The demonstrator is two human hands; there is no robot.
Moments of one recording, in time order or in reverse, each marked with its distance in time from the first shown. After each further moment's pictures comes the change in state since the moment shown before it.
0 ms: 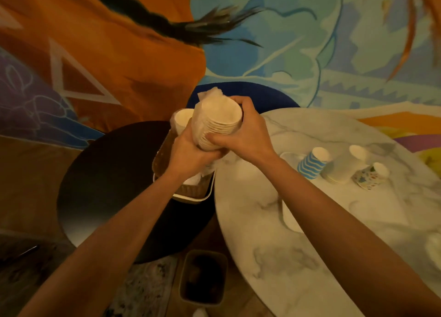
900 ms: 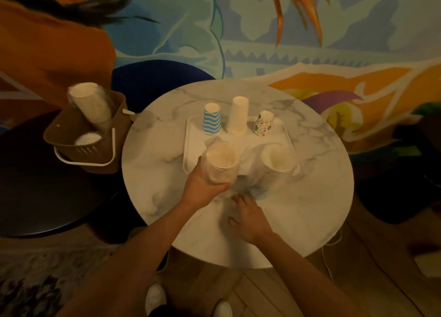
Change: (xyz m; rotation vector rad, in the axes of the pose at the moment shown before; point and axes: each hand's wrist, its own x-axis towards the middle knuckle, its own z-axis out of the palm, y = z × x) left_hand -0.198 0.026 0.288 0.066 -0.231 -0.194; right_hand -0.322 0.232 -0.173 -0.596 -0.367 0.394
